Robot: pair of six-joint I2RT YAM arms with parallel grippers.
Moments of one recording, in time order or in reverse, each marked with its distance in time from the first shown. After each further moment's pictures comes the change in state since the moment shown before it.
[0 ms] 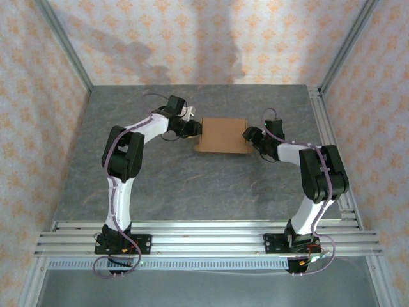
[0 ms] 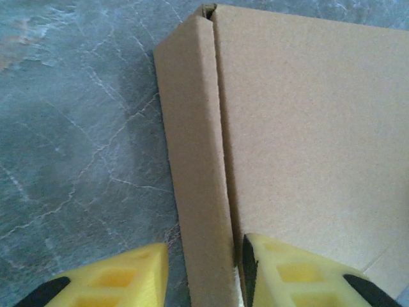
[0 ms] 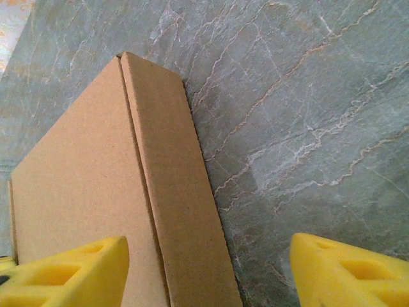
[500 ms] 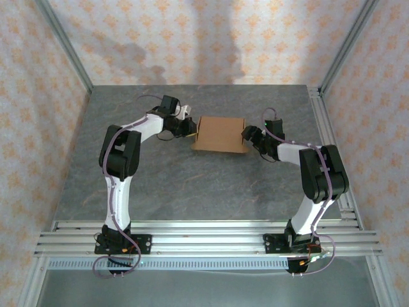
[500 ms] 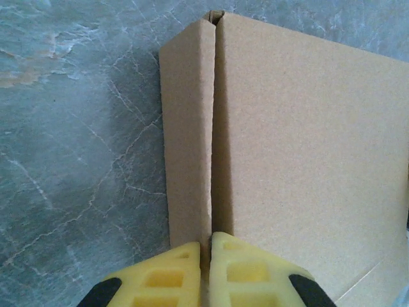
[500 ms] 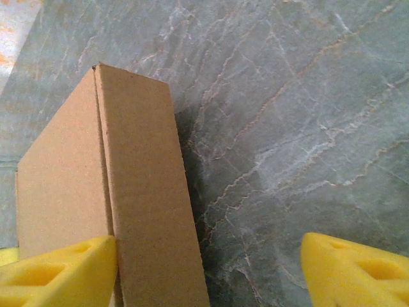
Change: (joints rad) left arm 0.059 0.002 -0.037 0.069 0.108 -0.023; right arm 0.000 0.000 0.001 0.016 -0.024 -0.002
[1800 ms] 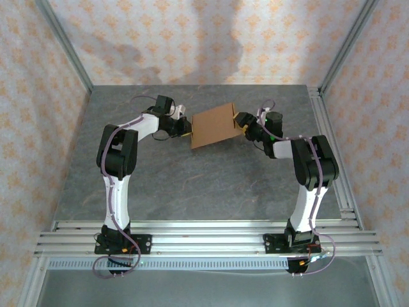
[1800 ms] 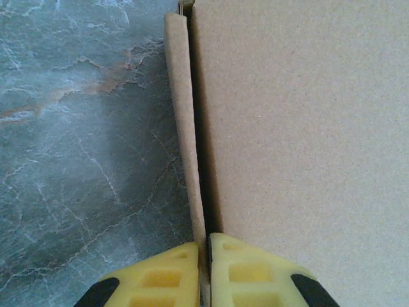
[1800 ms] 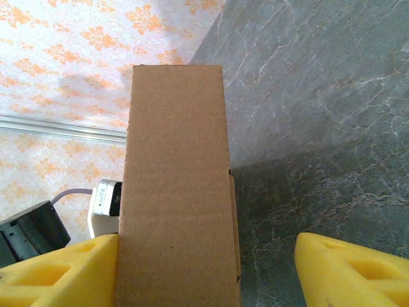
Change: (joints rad) left arm 0.037 0.000 -0.010 -0.009 0.000 0.005; right arm -0.004 0.170 0.056 0.515 -0.335 0.237
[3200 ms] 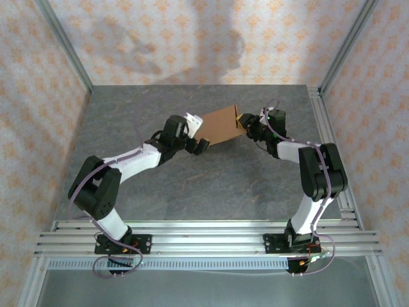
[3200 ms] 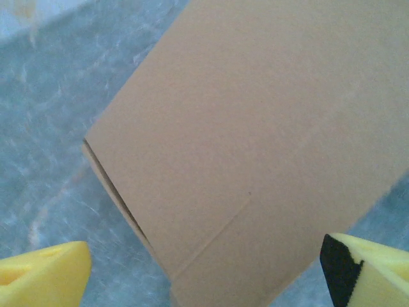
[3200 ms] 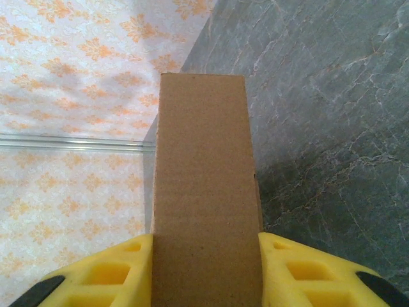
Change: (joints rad) left arm -0.313 -0.541 -0.584 0.456 -0.551 0.588; right arm 0.000 -0.149 -0.022 -0.191 0.050 0.047
